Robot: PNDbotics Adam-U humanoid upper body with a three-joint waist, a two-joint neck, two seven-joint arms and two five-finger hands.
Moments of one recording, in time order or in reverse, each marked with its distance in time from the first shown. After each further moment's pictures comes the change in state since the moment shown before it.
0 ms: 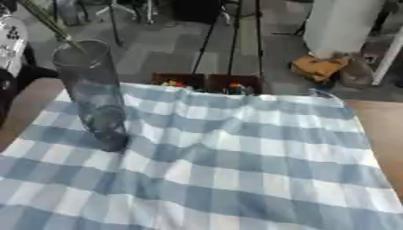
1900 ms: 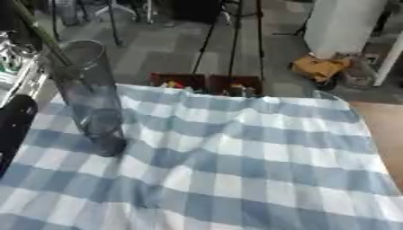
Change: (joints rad) left arm 0.000 -0.004 0.000 0.185 -0.110 0.027 -0.009; right arm 0.000 -0.016 -0.007 0.033 -0.009 -0.030 0.010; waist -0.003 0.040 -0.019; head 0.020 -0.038
